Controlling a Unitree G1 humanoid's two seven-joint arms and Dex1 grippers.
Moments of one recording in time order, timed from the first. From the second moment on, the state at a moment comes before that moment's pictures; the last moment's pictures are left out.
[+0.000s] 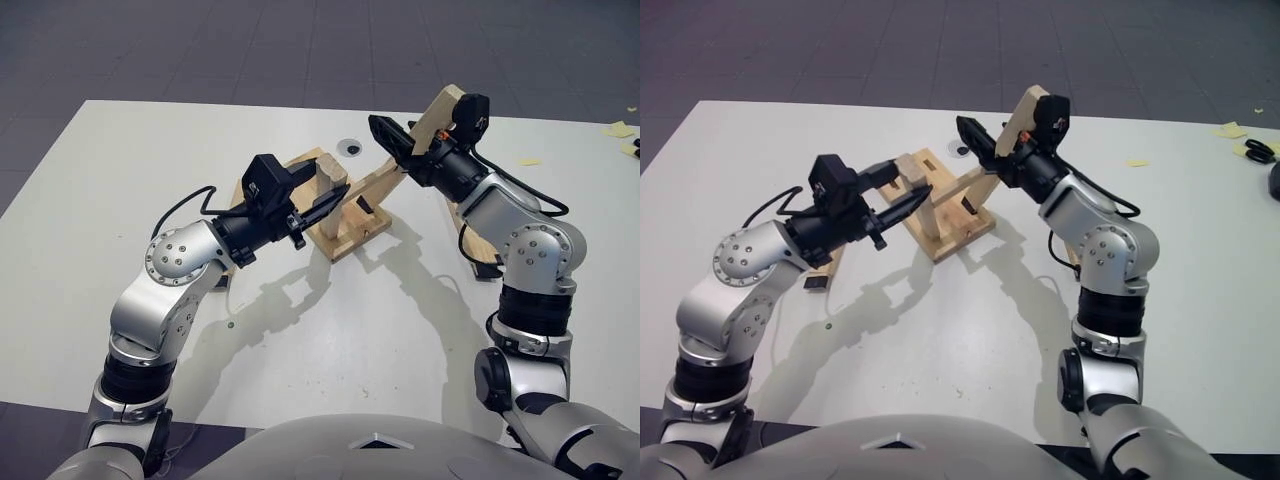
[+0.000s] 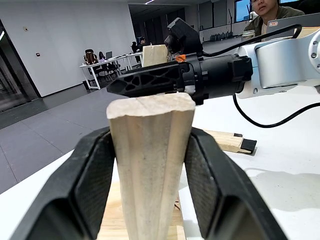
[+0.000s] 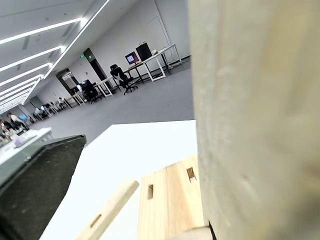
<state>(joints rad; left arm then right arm) -0.21 0.45 -0.14 -0.59 -0.43 0.50 -0.53 -0.49 -0.21 -0.21 -0.20 0.85 0.87 0.14</state>
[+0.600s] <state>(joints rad) -0.22 0.45 -0.14 -0.58 -0.43 0.49 -0.54 -0.48 -0.23 -0.26 -0.28 0.91 0.89 0.13</state>
